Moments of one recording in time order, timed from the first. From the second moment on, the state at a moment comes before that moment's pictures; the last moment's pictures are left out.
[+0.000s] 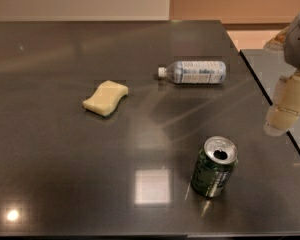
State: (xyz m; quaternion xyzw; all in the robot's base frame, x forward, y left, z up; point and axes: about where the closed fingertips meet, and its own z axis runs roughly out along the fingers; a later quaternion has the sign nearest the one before) arm 0.438 -0.217 0.976 -0.60 0.78 -0.03 0.16
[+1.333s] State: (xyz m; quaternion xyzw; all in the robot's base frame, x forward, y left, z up) arm 0.512 -0.184 0.947 -0.65 0.75 0.01 0.16
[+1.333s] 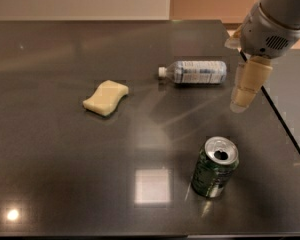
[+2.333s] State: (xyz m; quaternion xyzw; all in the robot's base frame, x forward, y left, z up) arm 0.613 -0.165 0.900 -0.66 0.74 0.06 0.14
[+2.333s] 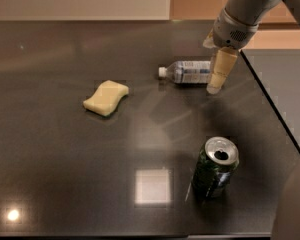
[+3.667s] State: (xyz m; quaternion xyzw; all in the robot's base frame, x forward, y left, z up) arm 0.655 -0.156 0.846 -0.67 0.73 0.04 0.09
